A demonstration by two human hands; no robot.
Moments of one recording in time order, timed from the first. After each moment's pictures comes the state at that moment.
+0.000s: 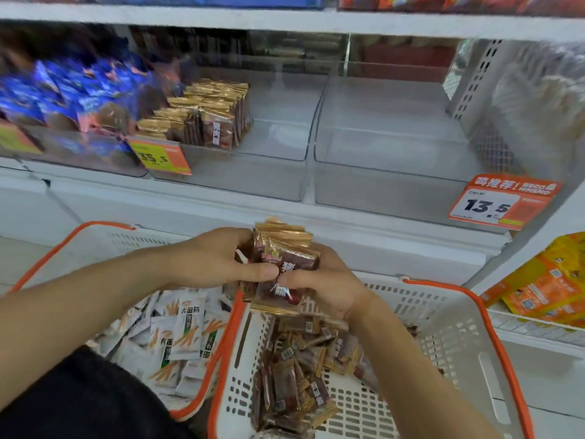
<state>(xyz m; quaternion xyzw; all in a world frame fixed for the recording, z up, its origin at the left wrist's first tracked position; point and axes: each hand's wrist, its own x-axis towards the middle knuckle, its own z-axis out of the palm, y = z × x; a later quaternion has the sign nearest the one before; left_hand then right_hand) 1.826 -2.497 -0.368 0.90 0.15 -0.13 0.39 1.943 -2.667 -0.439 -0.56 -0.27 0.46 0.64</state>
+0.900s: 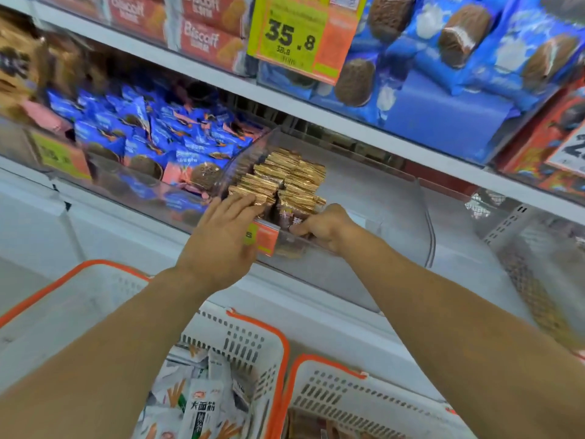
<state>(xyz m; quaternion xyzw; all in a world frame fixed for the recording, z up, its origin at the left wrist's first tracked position) 1.837 -2.288 -0.394 0.93 0.18 0.28 0.14 2.033 -2.374 -0.359 -0.84 -0.18 0.28 0.42</state>
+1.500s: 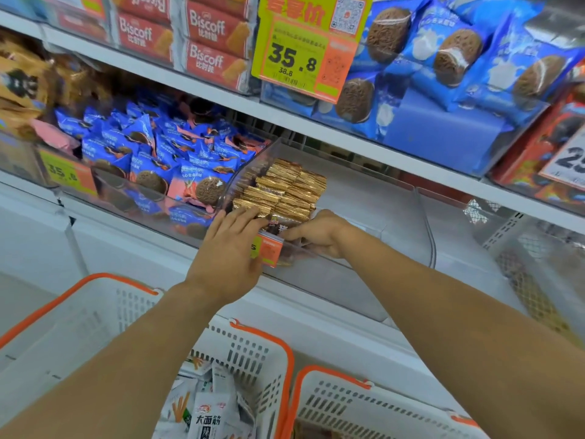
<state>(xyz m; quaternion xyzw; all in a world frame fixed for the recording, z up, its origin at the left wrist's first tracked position) 1.839 -2.290 -0.394 0.93 0.19 0.28 0.14 2.003 -2.376 -0.323 -0.85 -0.24 0.31 0.36</state>
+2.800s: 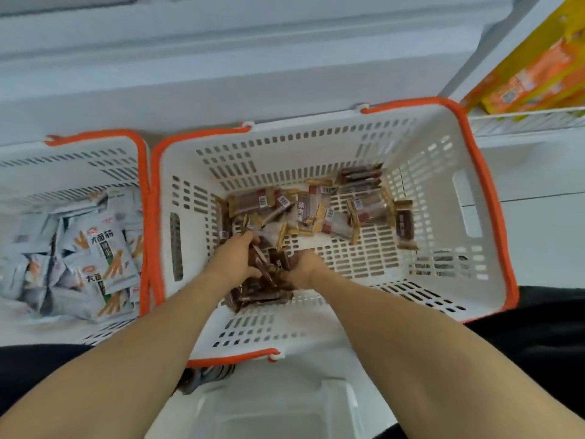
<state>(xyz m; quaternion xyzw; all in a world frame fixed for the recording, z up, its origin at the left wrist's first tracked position) 1.826 -2.579 -0.693 0.88 0.21 -0.34 0.25 1.881 -2.747 -0.731 -0.79 0.01 0.56 0.25</state>
